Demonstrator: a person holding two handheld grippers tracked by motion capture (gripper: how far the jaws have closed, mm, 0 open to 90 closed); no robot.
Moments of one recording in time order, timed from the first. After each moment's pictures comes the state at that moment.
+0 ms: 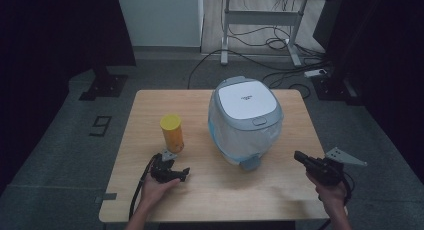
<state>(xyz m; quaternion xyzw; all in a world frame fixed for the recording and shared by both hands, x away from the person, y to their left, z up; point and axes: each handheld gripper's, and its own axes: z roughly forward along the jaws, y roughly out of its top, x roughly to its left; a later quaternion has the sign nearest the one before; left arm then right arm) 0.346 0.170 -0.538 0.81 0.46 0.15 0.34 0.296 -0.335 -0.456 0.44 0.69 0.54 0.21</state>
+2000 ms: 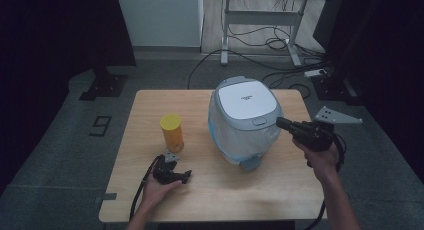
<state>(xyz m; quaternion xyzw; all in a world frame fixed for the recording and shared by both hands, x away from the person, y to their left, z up) 0.345 0.165 -0.543 0.82 0.45 0.13 0.33 0.336 -0.275 -0.337 0.32 0.71 0.60 0.18</state>
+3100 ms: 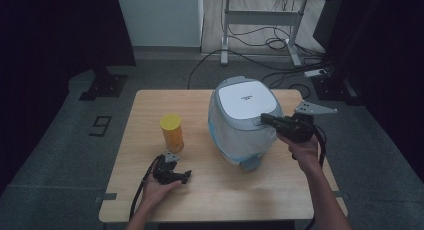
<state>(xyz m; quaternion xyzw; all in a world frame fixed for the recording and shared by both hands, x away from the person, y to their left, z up) 0.345 0.165 -0.544 0.82 0.44 0.14 0.33 0.369 -0.244 -0.350 0.32 0.73 0.59 0.15</state>
